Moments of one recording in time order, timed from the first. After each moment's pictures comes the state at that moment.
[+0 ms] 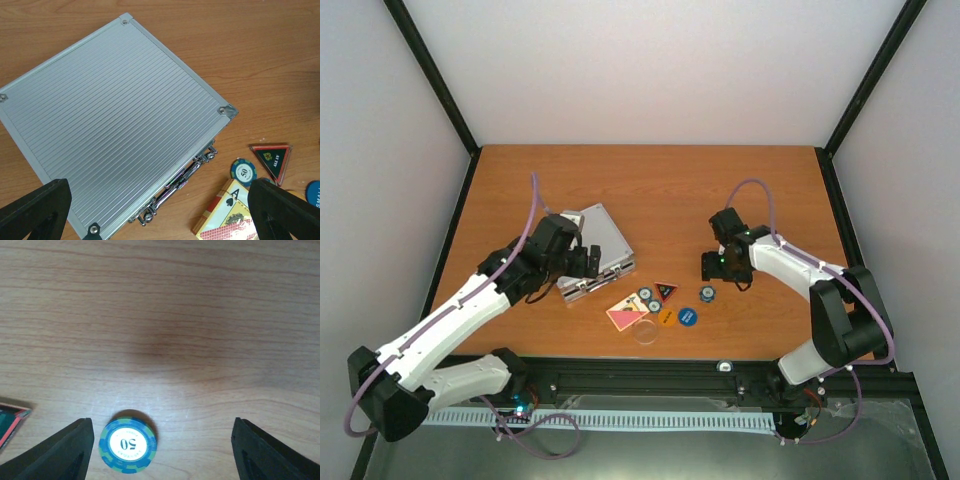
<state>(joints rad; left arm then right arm) -0.67 1.04 0.95 -0.76 -0.23 -0.43 0.41 1.52 0.91 -0.72 0.00 0.43</state>
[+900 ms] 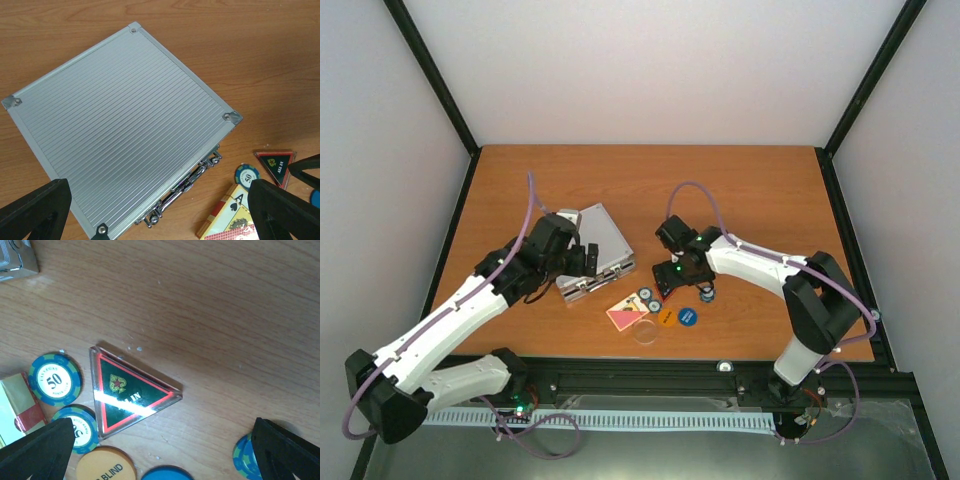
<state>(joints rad) -0.67 1.03 0.96 -0.76 -0.26 -0.43 0.74 1.66 1.09 -0.75 0.01 0.42</state>
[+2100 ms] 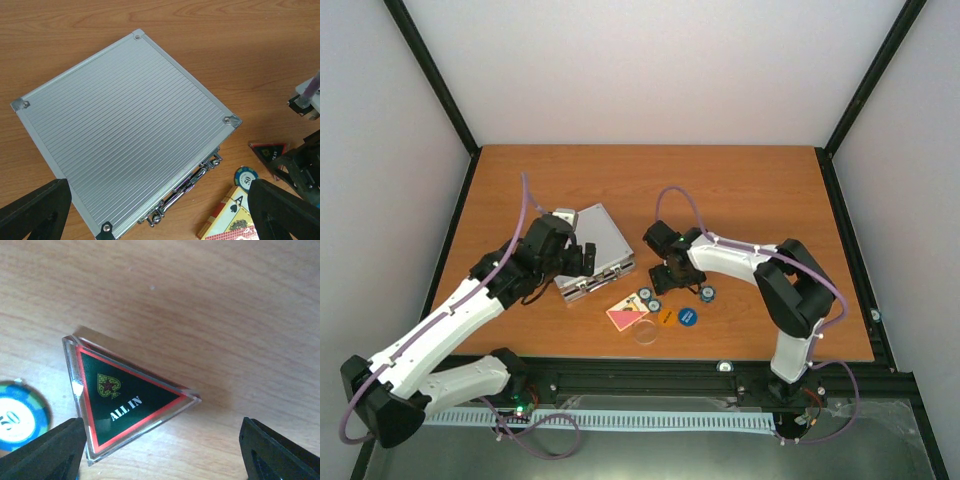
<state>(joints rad) -0.67 1.00 0.96 -0.77 -0.27 -0.44 0.78 1.81 1.15 -0.74 0.07 0.43</state>
